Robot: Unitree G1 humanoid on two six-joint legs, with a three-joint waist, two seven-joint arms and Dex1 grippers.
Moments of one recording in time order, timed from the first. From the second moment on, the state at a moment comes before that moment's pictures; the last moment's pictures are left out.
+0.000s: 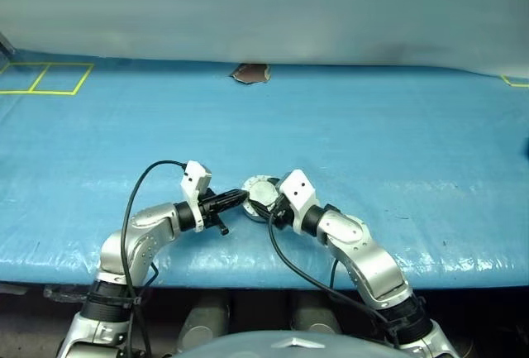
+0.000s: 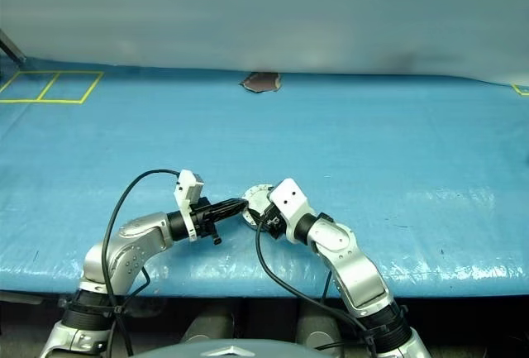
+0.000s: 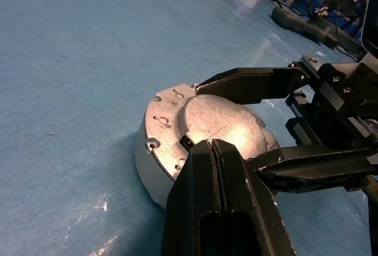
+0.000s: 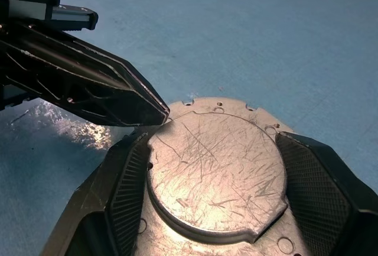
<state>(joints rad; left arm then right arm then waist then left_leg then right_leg) -0.13 0.38 -0.10 -0.17 -0.50 0.65 -0.75 -0.07 -0.27 0.36 -0.30 0.08 0.48 0.46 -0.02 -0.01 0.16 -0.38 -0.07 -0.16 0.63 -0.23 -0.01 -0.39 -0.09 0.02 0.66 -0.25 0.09</state>
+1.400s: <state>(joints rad) -0.12 0.38 -0.14 -0.17 -0.44 0.62 -0.74 0.06 -0.05 -0.21 -0.53 0.64 0.99 0.29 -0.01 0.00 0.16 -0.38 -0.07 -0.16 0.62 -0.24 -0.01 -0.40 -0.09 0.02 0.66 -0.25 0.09</state>
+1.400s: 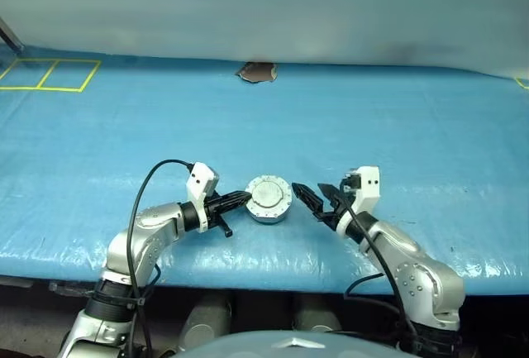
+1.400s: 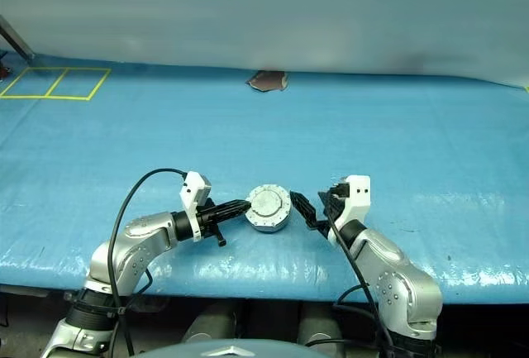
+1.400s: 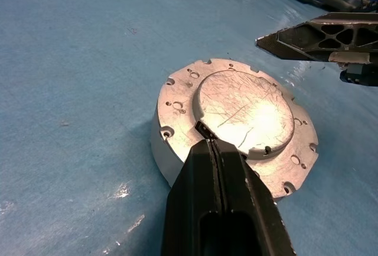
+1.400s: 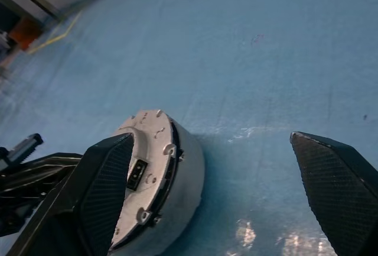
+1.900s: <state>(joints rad) -0.12 0.38 -0.14 -0.18 -0.44 0.62 -0.74 0.08 0.05 -0.31 -0.38 0.96 1.10 0.18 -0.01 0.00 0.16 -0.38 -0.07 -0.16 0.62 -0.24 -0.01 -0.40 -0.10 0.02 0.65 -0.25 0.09</state>
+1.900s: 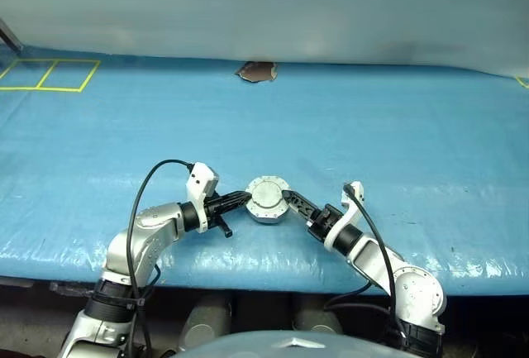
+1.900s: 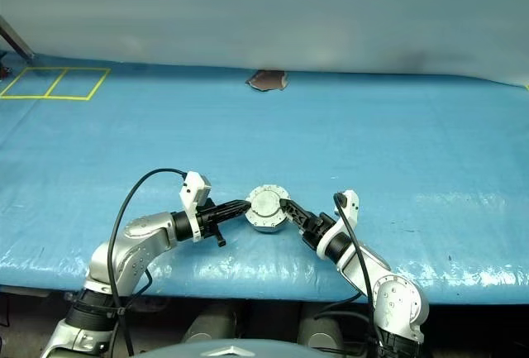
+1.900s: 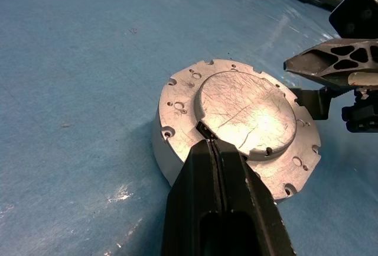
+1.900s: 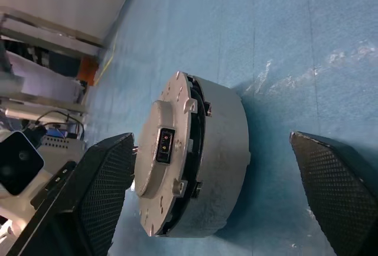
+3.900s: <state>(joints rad) -0.13 0.09 0.28 -0.14 -1.08 0.83 -0.56 0.01 0.07 -0.16 -0.36 1.52 0.70 0.00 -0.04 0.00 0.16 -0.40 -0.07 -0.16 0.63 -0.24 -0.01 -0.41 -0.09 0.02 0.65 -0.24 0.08</state>
